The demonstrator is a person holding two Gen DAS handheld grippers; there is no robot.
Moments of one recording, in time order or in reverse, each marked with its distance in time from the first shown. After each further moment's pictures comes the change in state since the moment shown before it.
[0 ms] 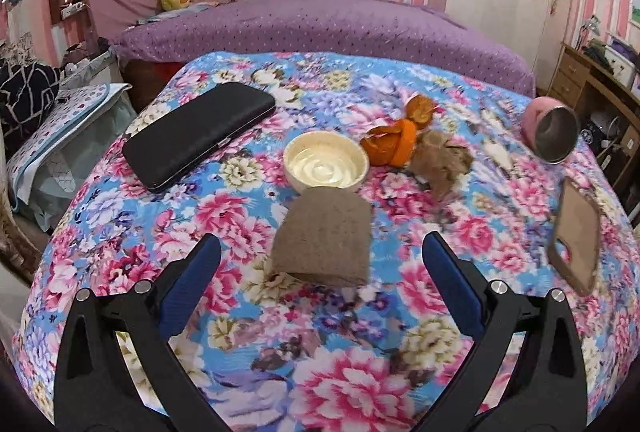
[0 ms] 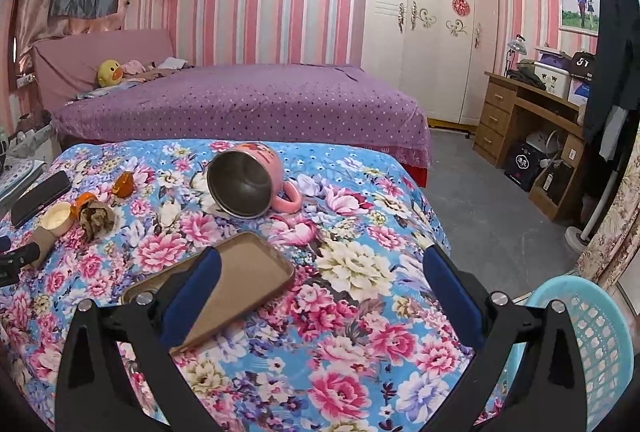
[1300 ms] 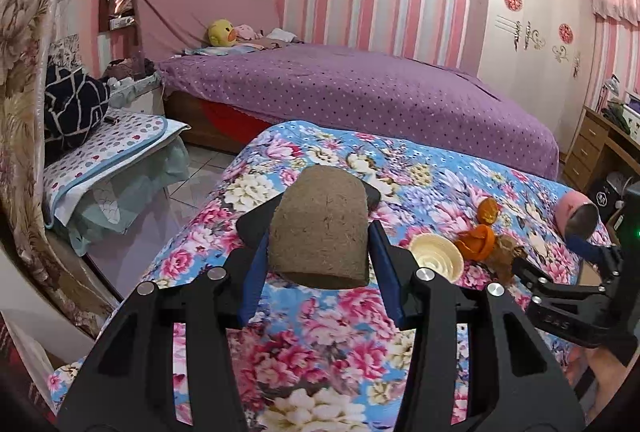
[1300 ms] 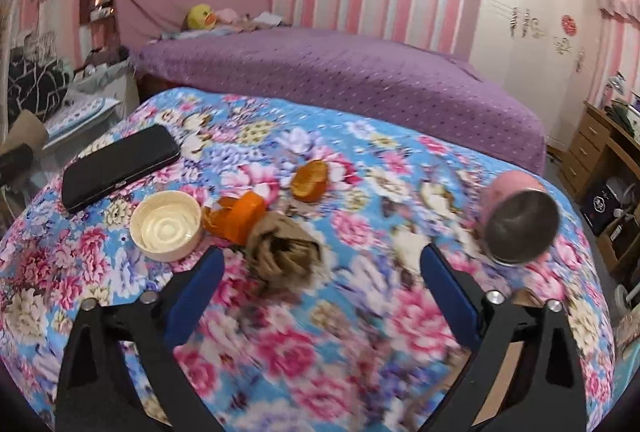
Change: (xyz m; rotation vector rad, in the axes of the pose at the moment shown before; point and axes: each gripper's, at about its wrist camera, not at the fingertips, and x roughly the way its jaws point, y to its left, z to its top) left arm -0.044 0.101 0.039 -0.120 -0.213 0.057; right arm 0.065 0.230 0.016 -0.226 0.115 0.259
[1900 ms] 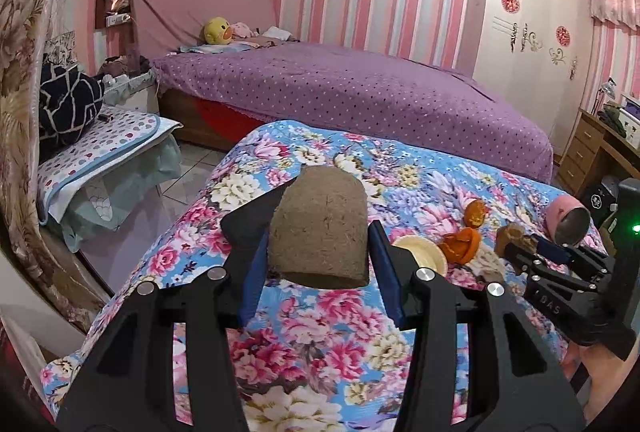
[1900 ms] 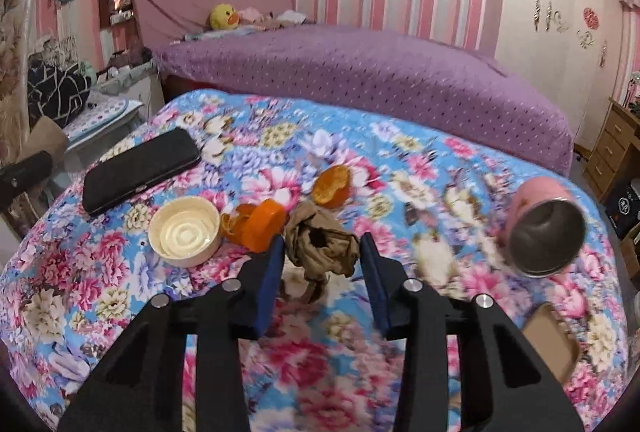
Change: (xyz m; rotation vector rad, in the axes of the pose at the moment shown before) left arm -0.005 -0.018 0.000 0.000 0.001 -0.026; right arm -0.002 -0.012 0.004 0.004 -0.010 0.099
